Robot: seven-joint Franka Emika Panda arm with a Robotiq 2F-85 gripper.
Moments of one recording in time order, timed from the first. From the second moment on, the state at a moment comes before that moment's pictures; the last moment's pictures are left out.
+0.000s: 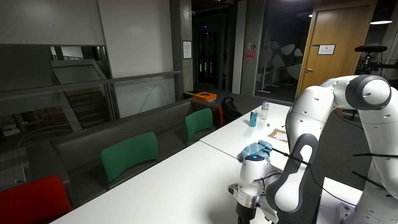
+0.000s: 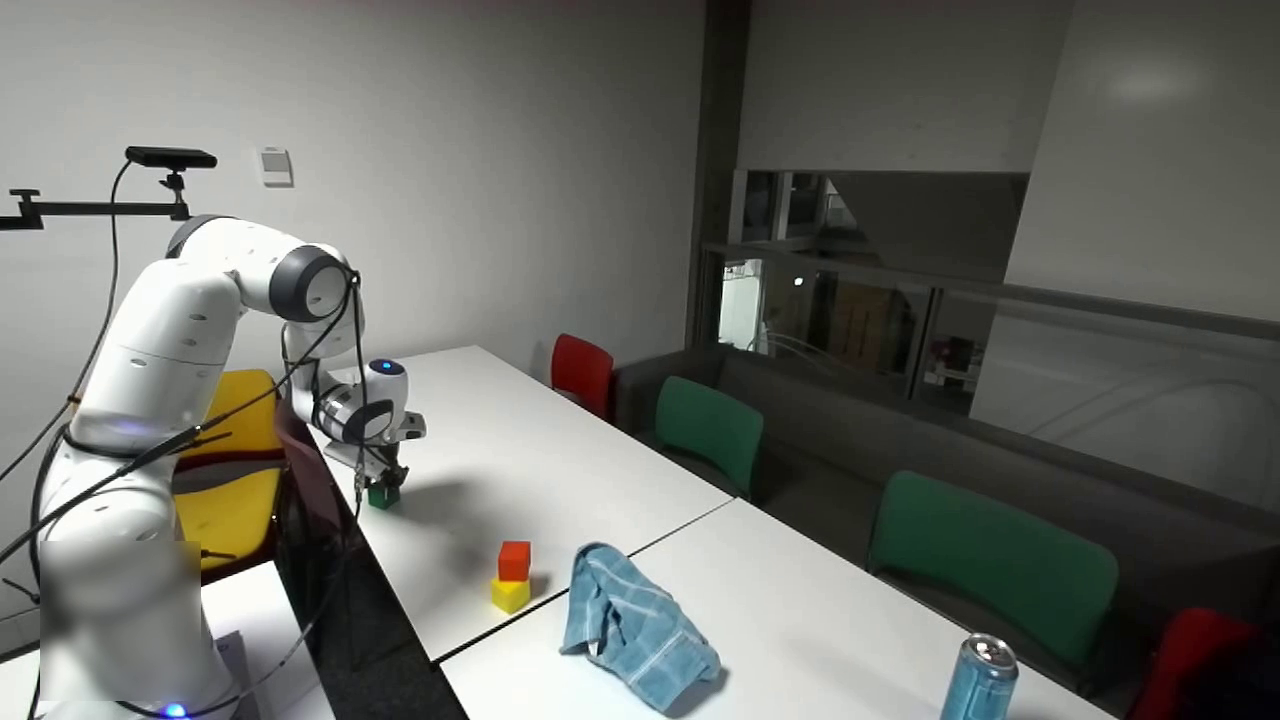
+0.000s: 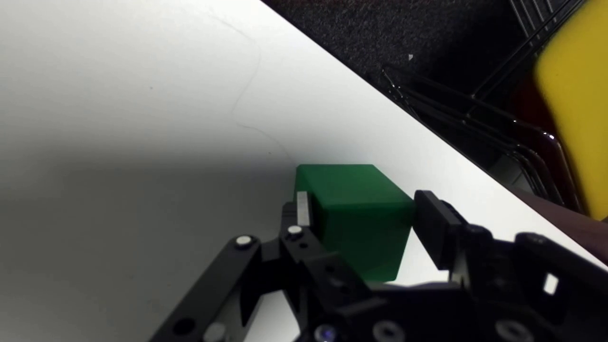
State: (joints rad) arm 0.05 0.46 0.61 -2.40 0.10 2.92 -0.05
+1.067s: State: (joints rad) arm 0.15 0.24 0.59 -2.58 0.11 3.13 0.08
